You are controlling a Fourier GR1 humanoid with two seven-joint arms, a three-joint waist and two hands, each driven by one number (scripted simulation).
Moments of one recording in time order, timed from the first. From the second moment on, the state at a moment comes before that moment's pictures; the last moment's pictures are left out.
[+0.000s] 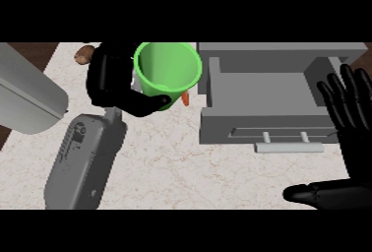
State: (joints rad) left arm -0.64 0.02 0.00 -1.36 0.25 0.09 -0.23; right arm -0.10 -0.09 -0.08 -2.07 -0.15 0.13 0.18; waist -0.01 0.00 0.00
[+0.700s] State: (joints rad) left arm -0.96 0.00 -0.06 -1.09 0.21 0.24 -0.16; right arm -0.06 -0.10 -0.10 -2.07 -0.17 0.17 0.15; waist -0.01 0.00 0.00
